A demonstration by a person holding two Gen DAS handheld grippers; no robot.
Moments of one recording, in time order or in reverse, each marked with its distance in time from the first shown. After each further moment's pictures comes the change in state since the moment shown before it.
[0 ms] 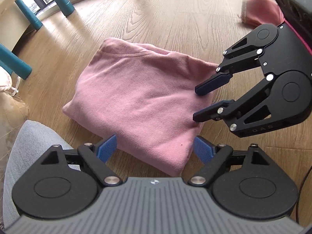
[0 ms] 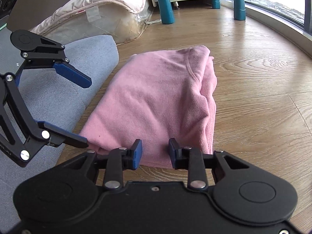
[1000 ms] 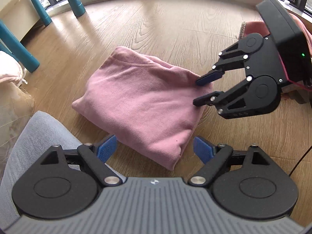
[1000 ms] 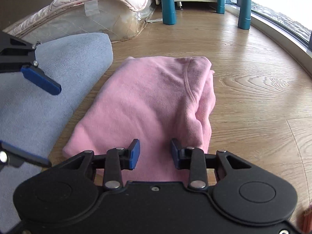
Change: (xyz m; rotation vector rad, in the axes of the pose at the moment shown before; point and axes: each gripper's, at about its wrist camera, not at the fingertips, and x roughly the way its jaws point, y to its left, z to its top) left arm -0.058 0.015 -0.006 -0.116 -0.113 -0.048; right arm 0.006 -0.002 0.020 -0.109 0.030 -0.095
